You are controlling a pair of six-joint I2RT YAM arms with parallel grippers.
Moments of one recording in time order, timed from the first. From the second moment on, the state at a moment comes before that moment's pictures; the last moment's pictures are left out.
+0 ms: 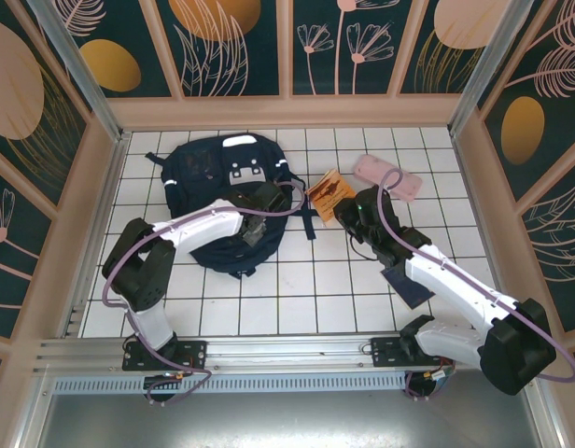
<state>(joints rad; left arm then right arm) -0.71 1.77 1.25 -0.77 -0.46 0.03 0.59 1.11 0.75 -0.22 0.11 1.21</state>
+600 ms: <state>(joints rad) -0.71 1.41 1.22 -0.48 -0.57 0.04 0.59 1.09 0.73 -0.19 0.06 1.19</state>
